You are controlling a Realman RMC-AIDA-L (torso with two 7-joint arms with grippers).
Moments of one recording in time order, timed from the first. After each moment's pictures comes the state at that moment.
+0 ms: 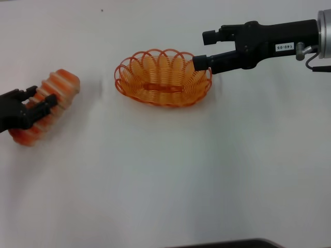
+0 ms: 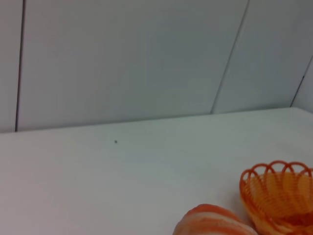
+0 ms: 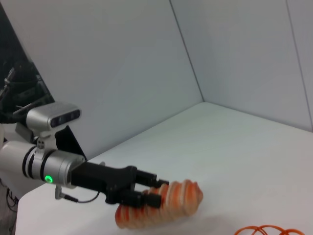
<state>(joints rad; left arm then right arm) -0.32 -2.16 0.61 0.74 1.96 1.31 -1.37 0.58 2.05 -0.75 -0.84 -1.99 -1.67 1.71</state>
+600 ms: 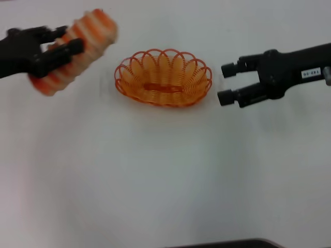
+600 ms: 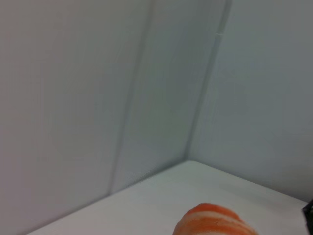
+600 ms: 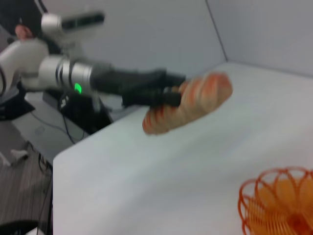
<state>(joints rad) -0.52 -2.10 0.63 0.82 1.93 1.59 -1.47 0.54 2.00 -0.75 -0.84 -2.07 -1.80 1.72</state>
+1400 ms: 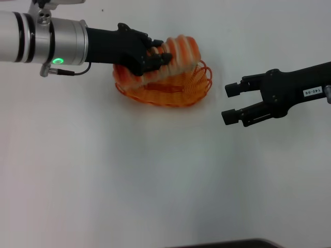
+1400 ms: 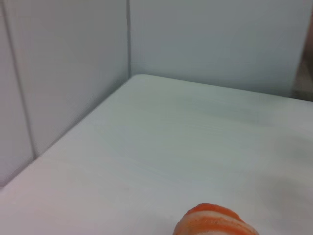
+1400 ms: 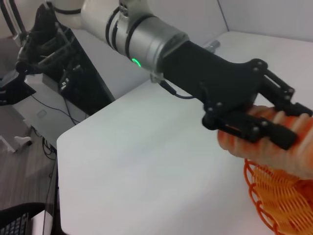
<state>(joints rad) -0.81 -2.14 1.02 0.66 2.05 1.21 -1.53 0.51 2.02 -0.75 -0.84 -2.13 -1.82 1.71</state>
